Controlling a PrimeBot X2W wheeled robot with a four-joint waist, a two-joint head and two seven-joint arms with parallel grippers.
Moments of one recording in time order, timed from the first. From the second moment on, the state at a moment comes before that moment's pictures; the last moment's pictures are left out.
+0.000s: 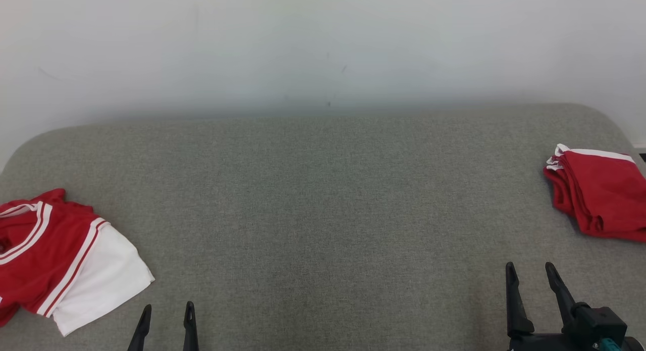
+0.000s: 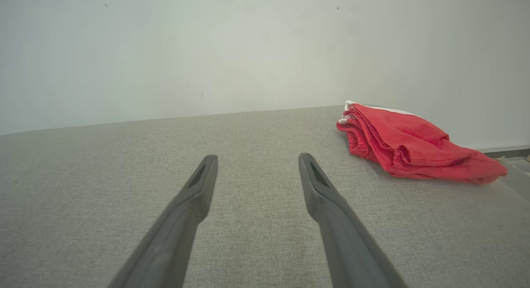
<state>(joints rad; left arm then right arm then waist) 0.10 0.05 -0.01 0.15 -0.12 -0.05 -0.26 0.03 -0.06 -0.17 0.17 0.06 0.13 -0.20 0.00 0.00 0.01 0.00</state>
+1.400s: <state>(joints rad) 0.09 0.05 0.01 0.14 -0.11 -0.06 -0.26 0.03 -0.05 -0.12 0.17 0.08 0.13 -0.20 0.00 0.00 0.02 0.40</state>
